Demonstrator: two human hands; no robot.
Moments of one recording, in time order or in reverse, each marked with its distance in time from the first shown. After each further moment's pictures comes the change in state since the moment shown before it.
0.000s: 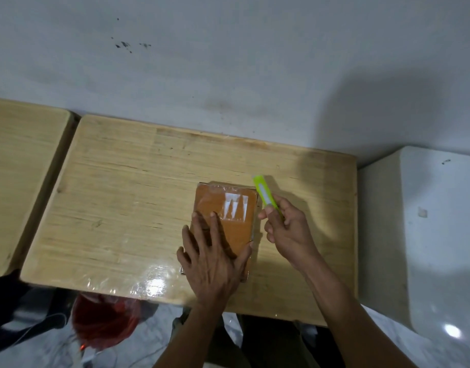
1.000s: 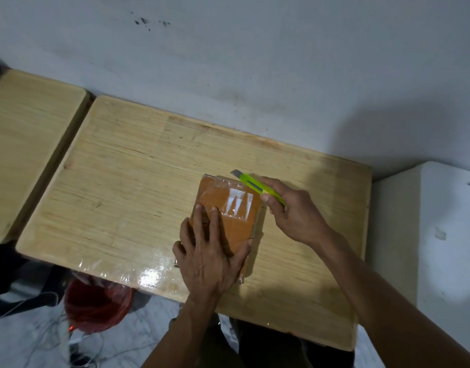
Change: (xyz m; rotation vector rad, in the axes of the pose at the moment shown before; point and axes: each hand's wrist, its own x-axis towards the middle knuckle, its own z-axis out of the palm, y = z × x) left_hand 0.000 0.003 0.005 0.006 0.127 -0.039; right_hand 0.050 -0.013 -0.027 -0.692 -0.256 -0.430
